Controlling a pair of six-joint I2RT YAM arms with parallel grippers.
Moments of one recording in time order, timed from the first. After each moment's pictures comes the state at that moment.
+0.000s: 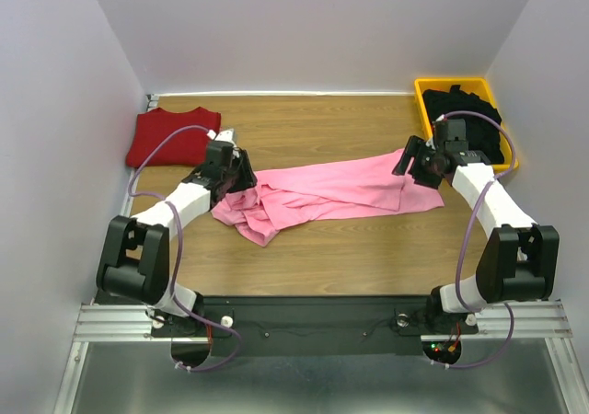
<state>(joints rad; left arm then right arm) -0.29 1.46 0.85 -0.09 0.03 -0.46 0.01 1.44 1.09 -0.55 -0.17 0.43</state>
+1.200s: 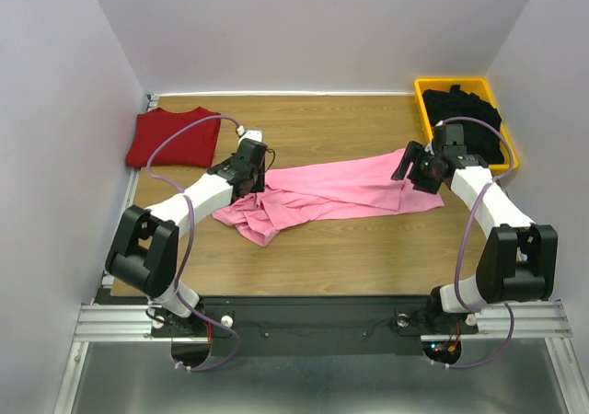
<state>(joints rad) -0.49 1.53 1.00 -0.32 -0.34 -0.33 0.01 1.44 1.05 -0.54 -0.17 0.44</state>
